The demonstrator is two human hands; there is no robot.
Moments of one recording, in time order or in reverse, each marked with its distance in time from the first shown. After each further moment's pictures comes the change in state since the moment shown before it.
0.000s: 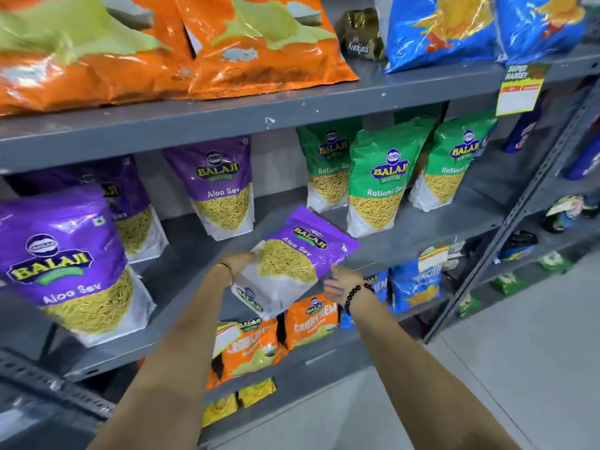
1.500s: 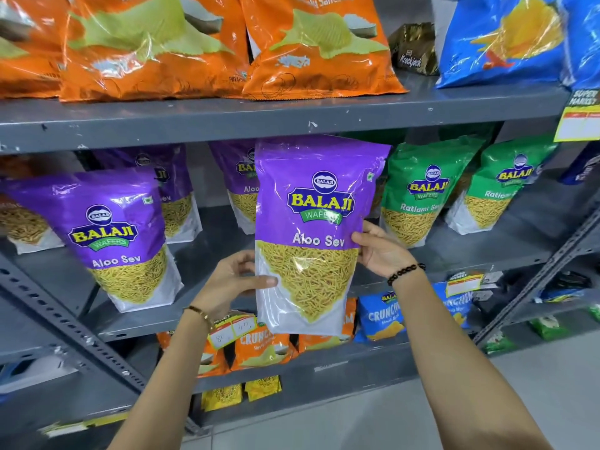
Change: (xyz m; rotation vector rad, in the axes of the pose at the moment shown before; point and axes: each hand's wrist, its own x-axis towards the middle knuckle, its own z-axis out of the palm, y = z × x) left_hand -0.101 -0.025 -0.036 -0.477 -0.123 0.315; right_hand -0.009 -0.076 -0.008 -0.019 -0.913 -0.398
